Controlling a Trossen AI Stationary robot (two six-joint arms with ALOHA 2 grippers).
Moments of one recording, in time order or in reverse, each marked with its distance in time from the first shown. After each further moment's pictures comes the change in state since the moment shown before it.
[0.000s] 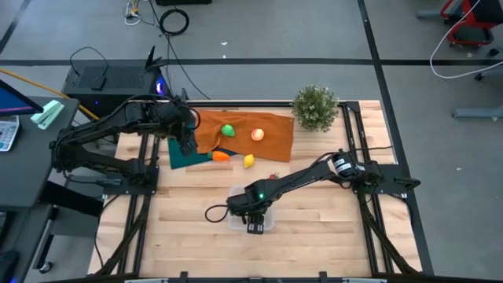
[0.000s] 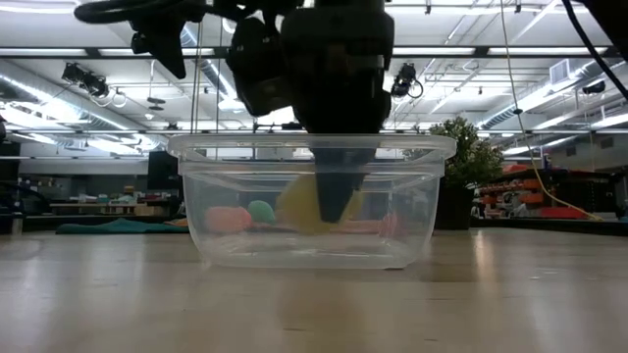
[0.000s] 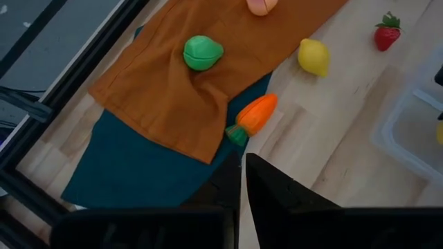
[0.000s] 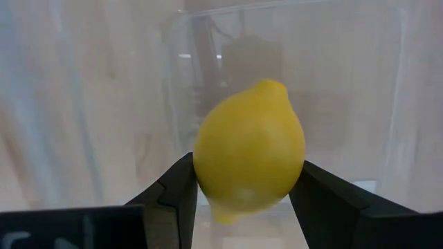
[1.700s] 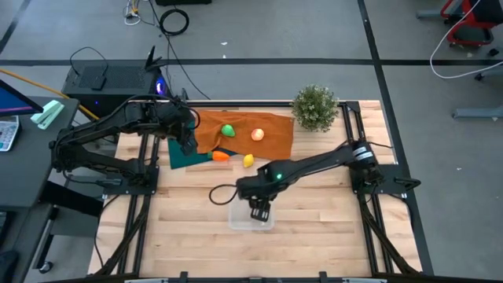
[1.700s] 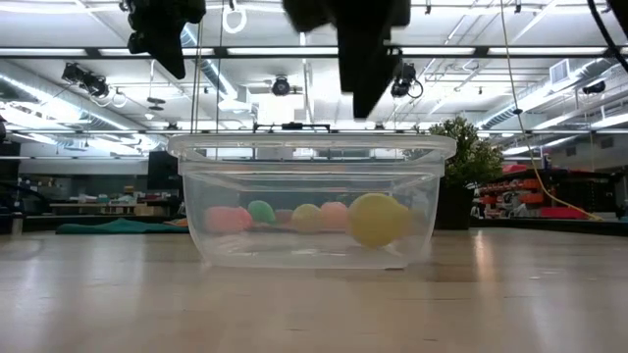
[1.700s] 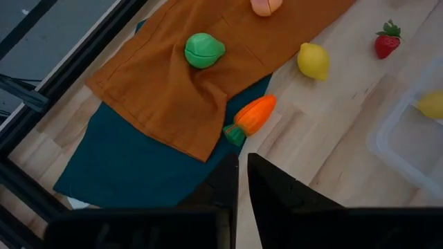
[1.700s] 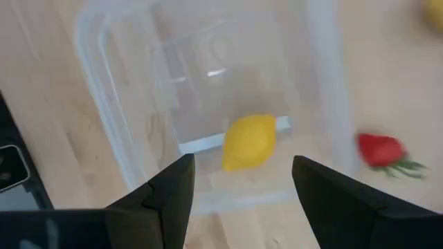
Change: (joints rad) left arm -0.002 0.000 0.000 -0.002 0.000 -0.057; right arm -0.037 -0.249 -0.001 -0.173 0.067 0.150
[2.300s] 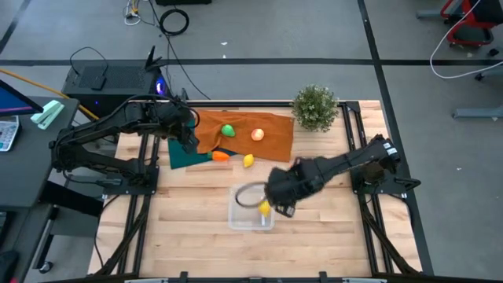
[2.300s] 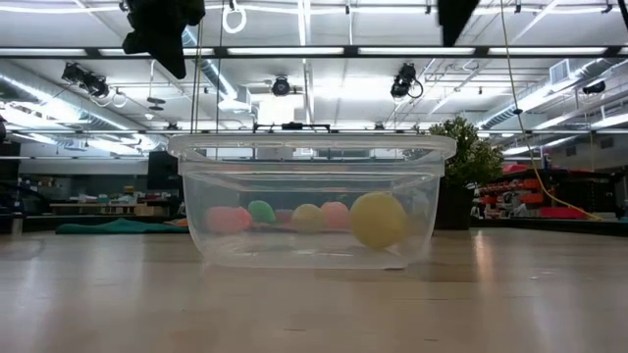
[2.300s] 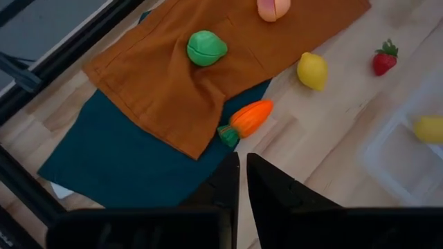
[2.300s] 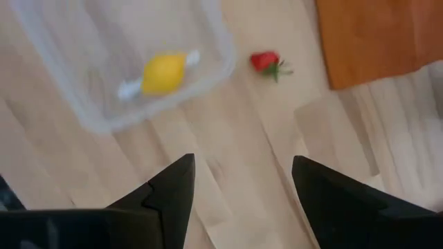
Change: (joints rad) left arm -0.001 0.000 0.000 0.003 0.000 -0.119; right arm 0.135 -0.188 -0.007 -0.332 0.232 0.241
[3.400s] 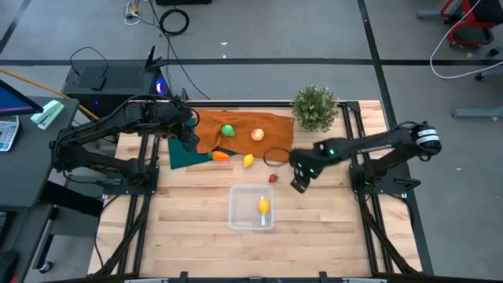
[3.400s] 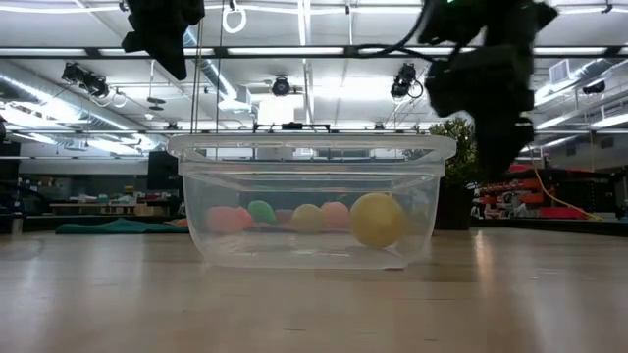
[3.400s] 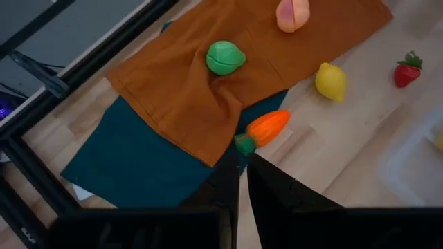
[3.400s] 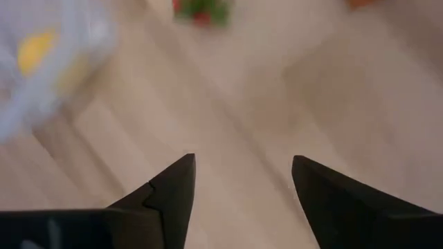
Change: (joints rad) left arm 0.000 0.000 0.000 0.004 -0.074 0.008; right arm -0.382 -0.459 -1.000 0.753 -0.314 -0.077
